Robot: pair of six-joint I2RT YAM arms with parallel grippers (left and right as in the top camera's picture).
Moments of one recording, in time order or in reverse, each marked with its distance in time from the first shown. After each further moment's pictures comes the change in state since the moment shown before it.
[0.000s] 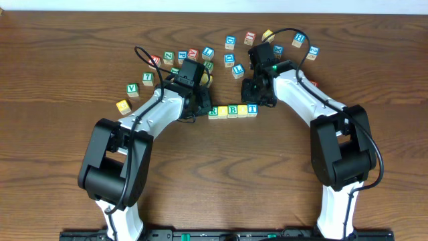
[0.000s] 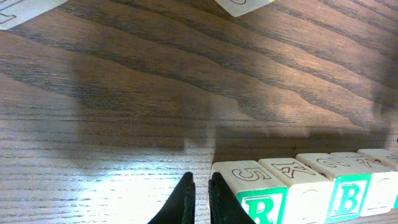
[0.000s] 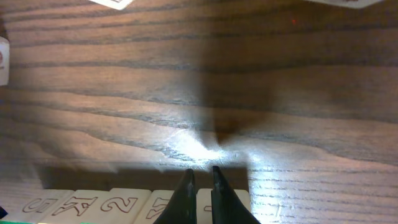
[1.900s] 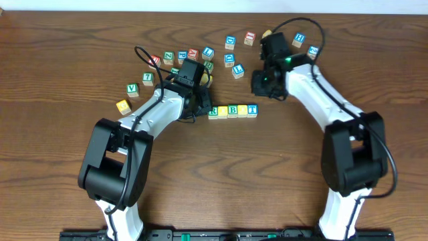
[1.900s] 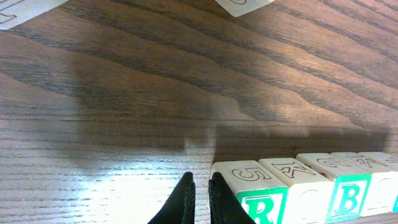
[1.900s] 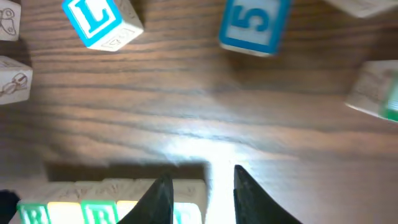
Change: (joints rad) left arm 0.000 0.000 0.000 0.000 0.000 0.000; right arm -0.058 -0.071 0.042 -0.073 0.040 -0.074
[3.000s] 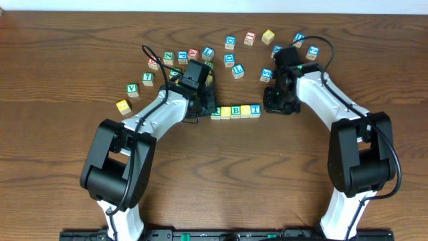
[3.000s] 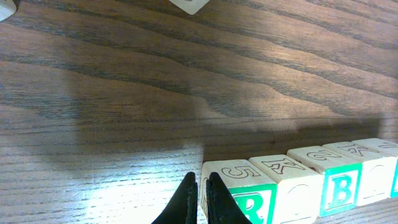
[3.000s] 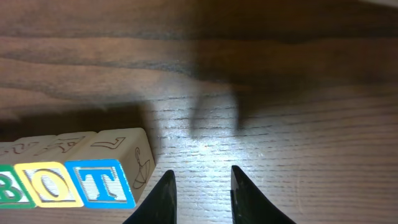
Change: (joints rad) left arm -0.032 0.000 0.000 0.029 0.000 0.053; right arm -0.067 -0.023 -0.155 -0.055 -0.055 -0.046
